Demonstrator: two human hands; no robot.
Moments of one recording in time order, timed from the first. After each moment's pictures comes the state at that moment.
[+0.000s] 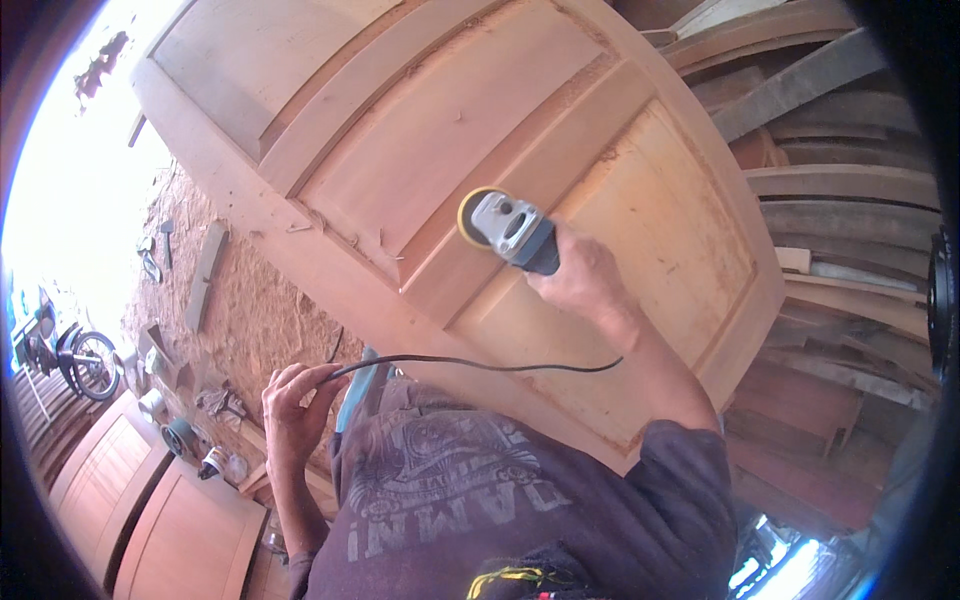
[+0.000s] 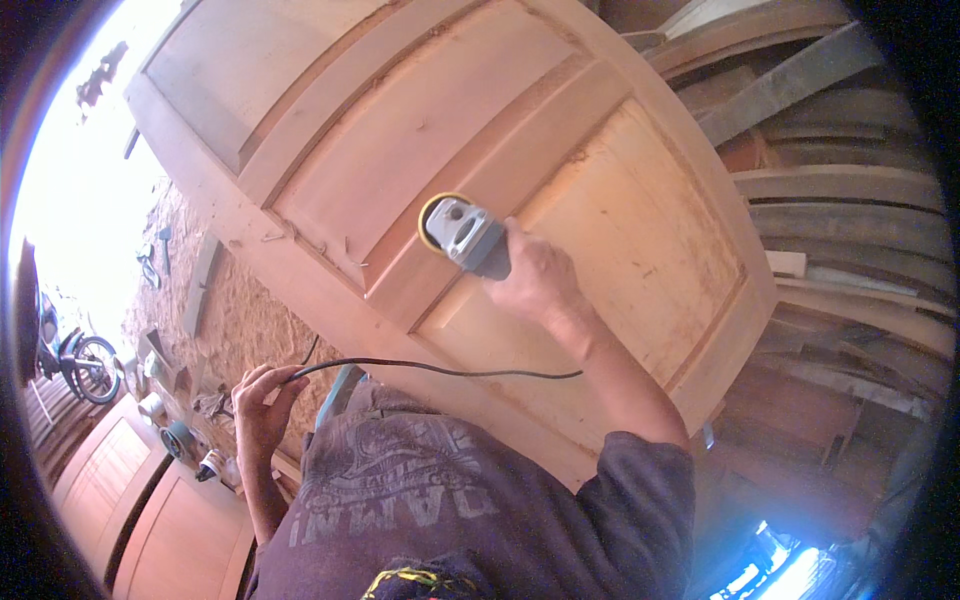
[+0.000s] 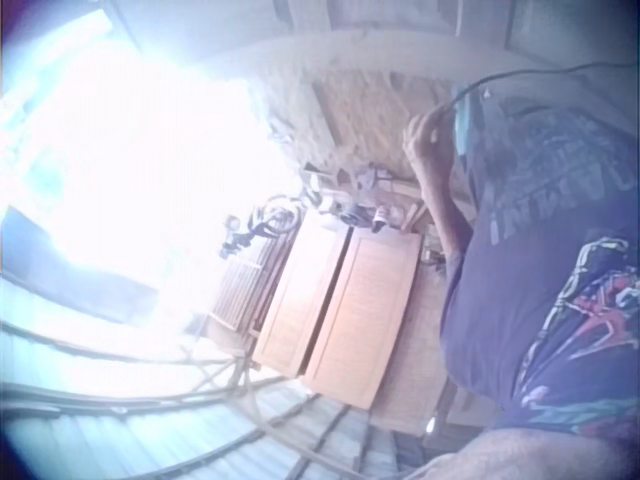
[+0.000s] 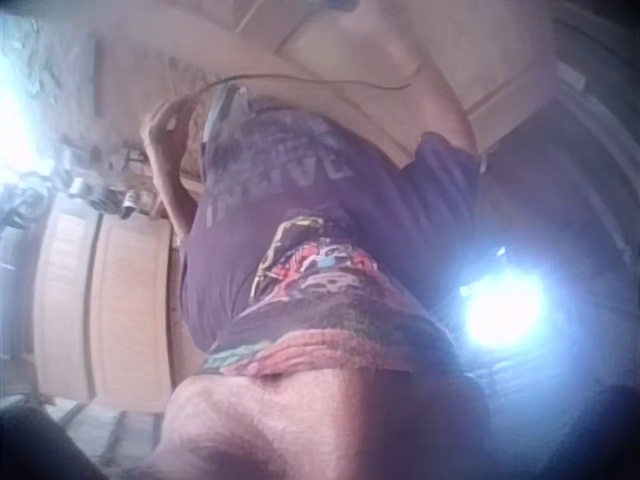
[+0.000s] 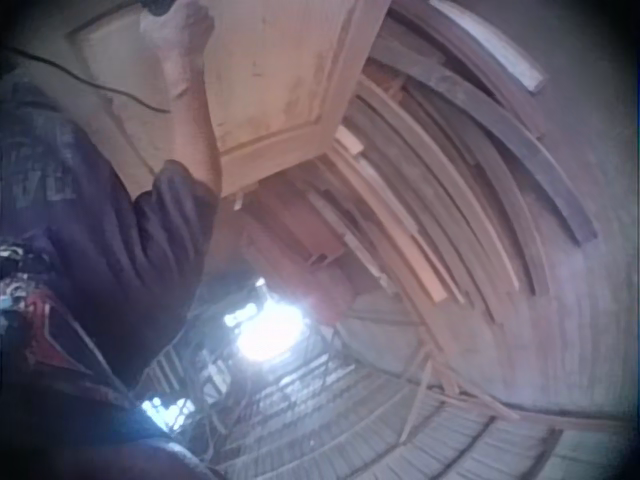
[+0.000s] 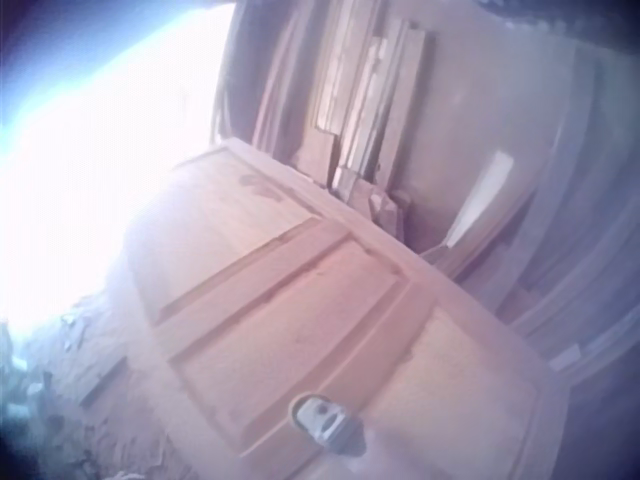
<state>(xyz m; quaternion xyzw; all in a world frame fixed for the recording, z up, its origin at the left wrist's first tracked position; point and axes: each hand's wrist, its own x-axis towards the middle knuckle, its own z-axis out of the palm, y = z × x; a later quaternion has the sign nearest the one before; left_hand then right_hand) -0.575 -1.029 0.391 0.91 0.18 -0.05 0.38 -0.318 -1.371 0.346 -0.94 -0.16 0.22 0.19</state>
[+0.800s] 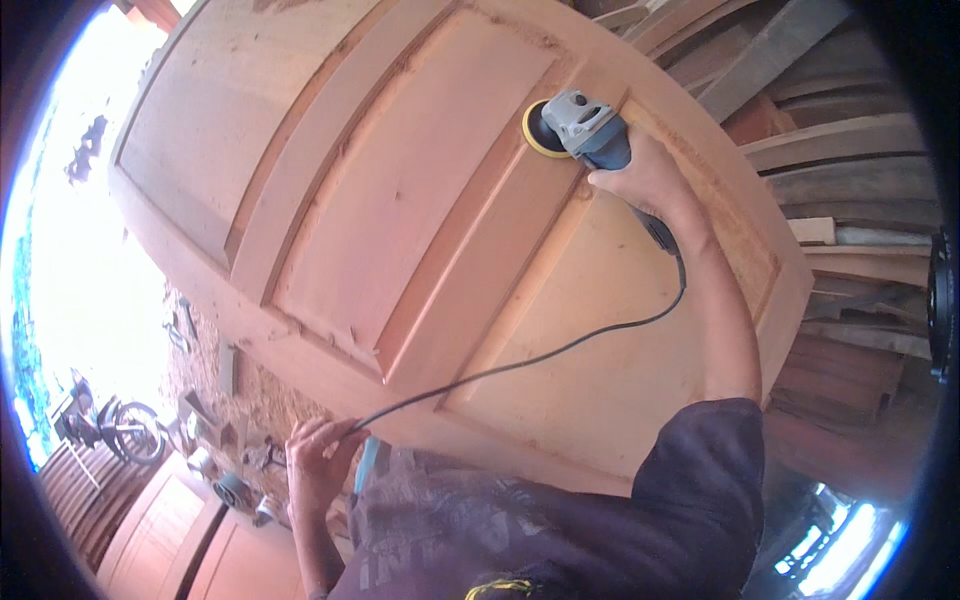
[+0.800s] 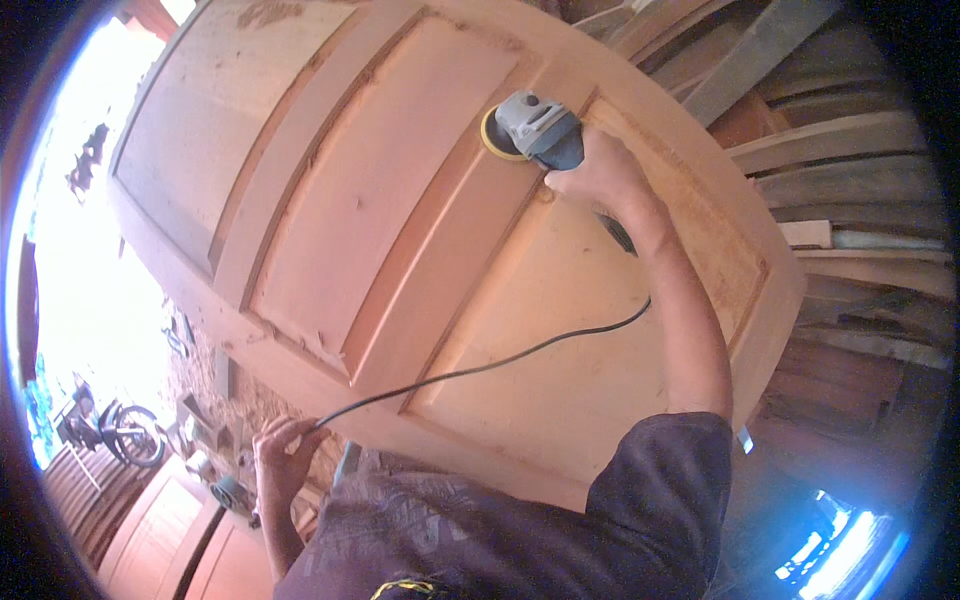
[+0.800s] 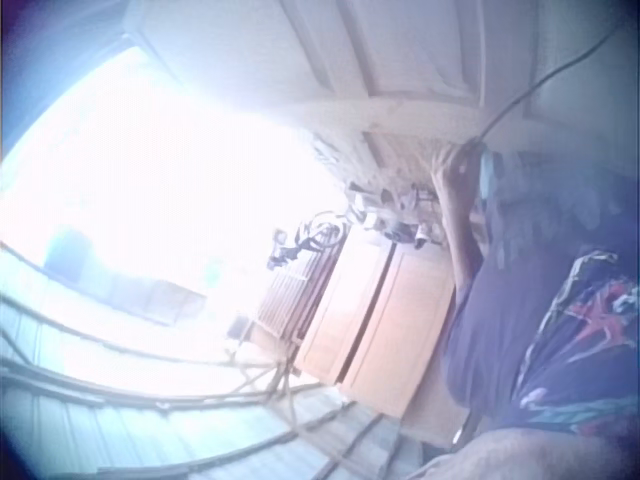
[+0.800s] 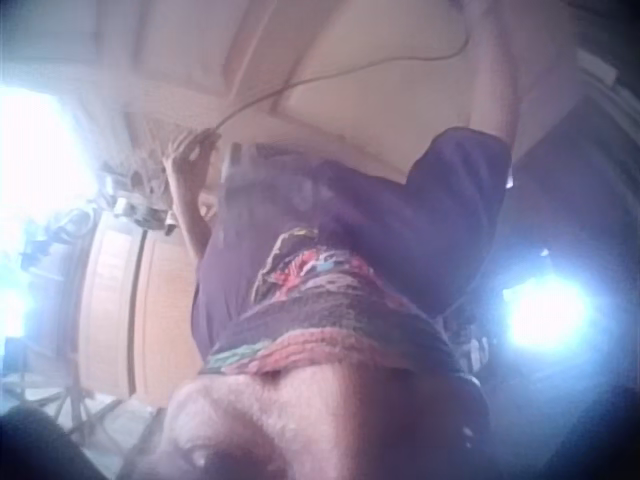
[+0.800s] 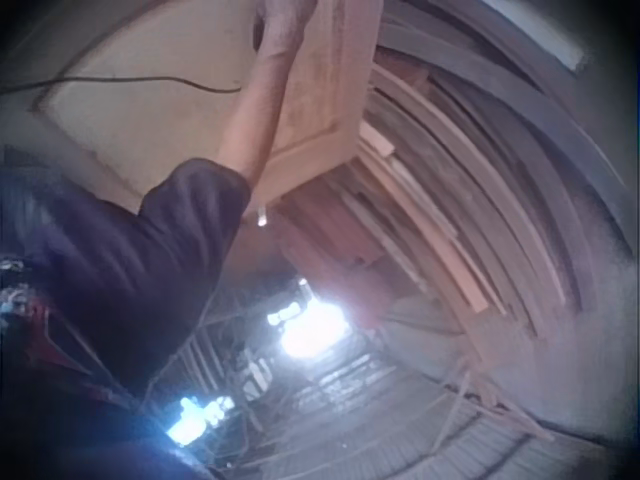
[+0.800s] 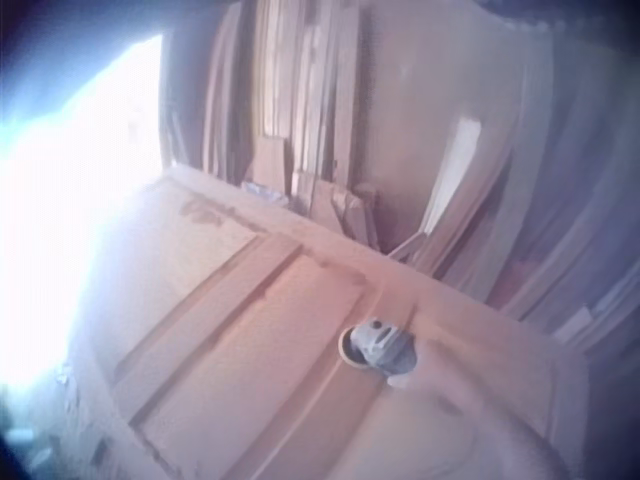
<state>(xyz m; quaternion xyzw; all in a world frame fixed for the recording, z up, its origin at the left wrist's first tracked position) -0.485 -1.057 0.392 0.92 0.14 -0.14 0.34 -0.100 -1.471 0.329 -0.96 -0.06 0.15 0.23</state>
